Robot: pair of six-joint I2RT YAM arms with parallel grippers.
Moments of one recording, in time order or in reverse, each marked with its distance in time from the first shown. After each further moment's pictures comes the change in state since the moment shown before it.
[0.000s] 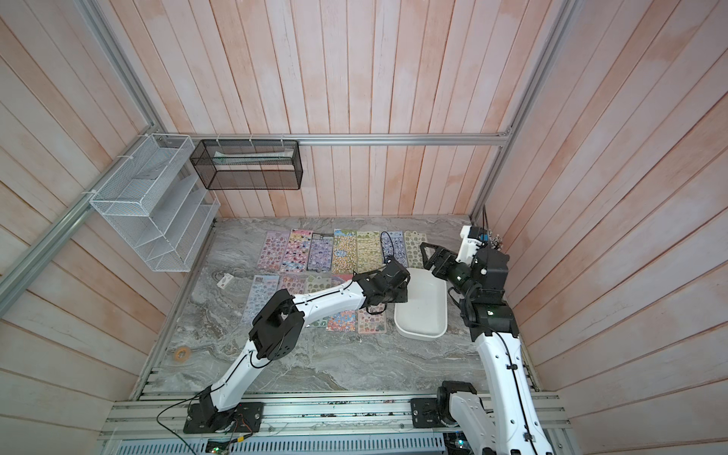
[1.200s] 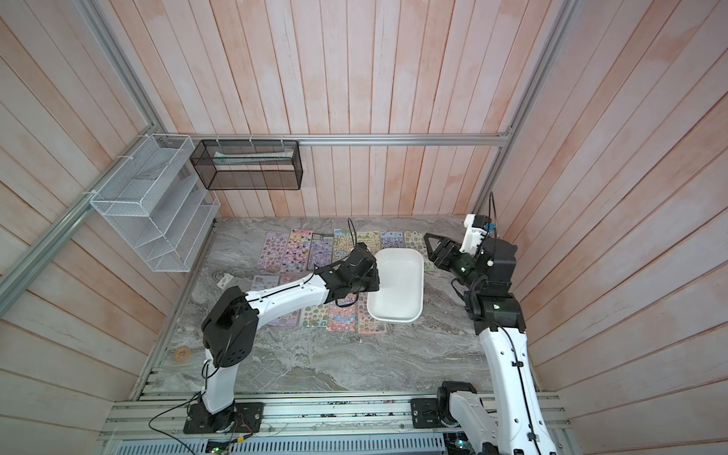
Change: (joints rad) left arm 0.097 -0.291 -0.347 0.122 0.041 0.026; right arm 0.000 0.033 0.132 -0.057 -0.014 0.015
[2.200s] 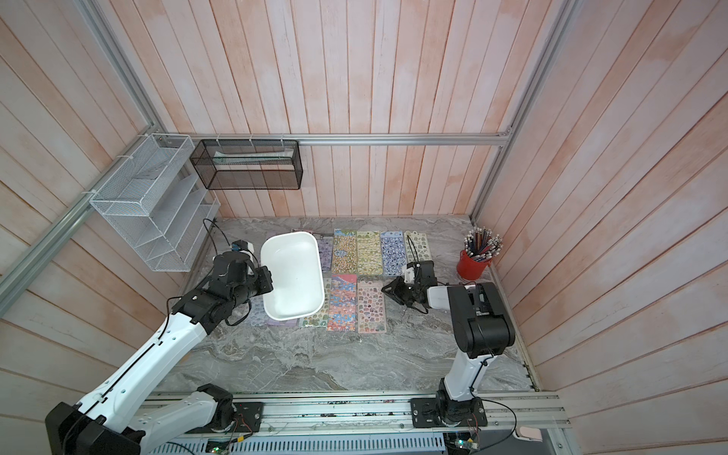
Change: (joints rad) left arm 0.511 -0.977 -0.670 -0.209 -0.014 0.237; right arm 0.201 0.851 -0.253 0.425 -0.164 0.151
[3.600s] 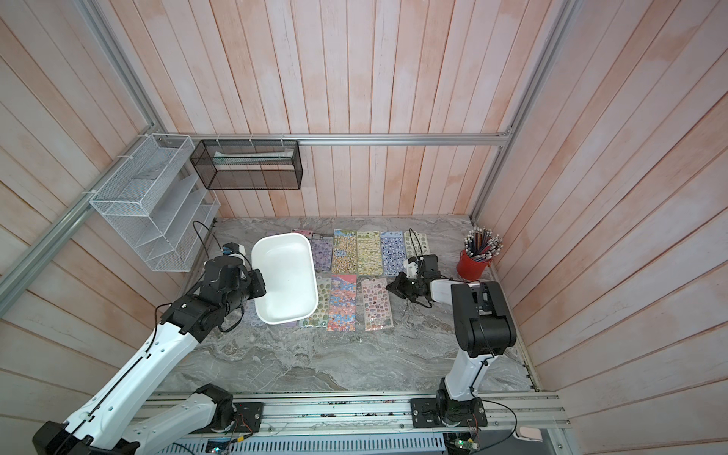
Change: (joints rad) left arm -0.001 -0.085 0.000 -0.069 -0.090 0.036; right arm -0.046 0.017 0.083 -0.113 -0.029 -0.113
